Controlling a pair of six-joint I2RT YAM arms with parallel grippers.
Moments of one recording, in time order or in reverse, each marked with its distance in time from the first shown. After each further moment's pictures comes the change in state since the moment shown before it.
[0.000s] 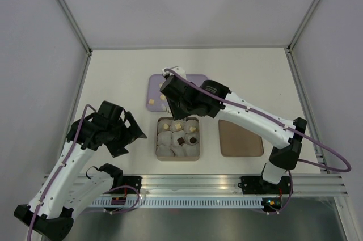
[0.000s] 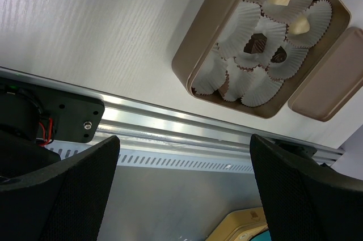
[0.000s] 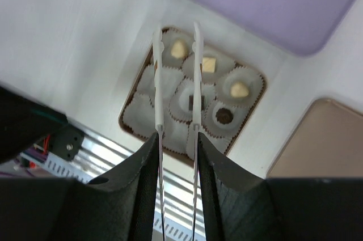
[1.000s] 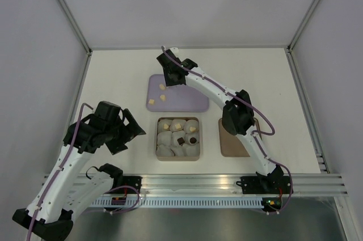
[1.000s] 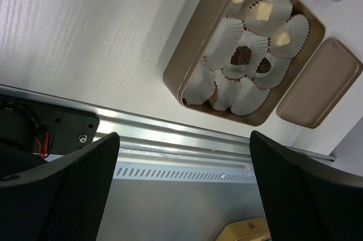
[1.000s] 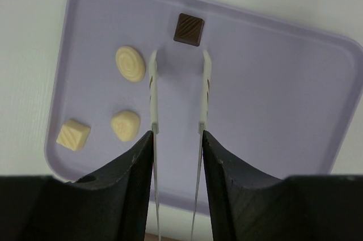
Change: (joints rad) left arm 0.000 -0.027 0.014 0.042 -0.046 0.000; right arm -0.365 0.676 0.418 0.301 0.018 -0.164
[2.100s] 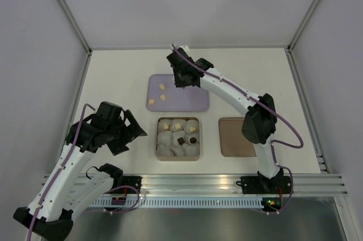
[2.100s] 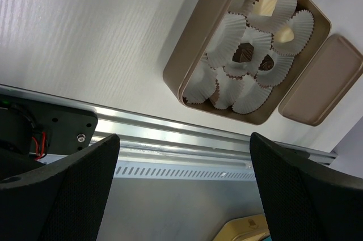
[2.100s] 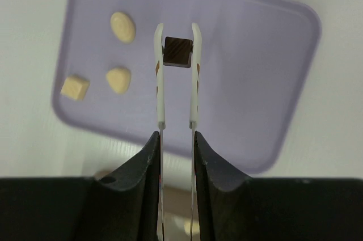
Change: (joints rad) left arm 0.000 0.003 -0.029 0.011 0.016 0.000; right arm -0.005 -0.238 -0.261 0.033 -0.015 0.006
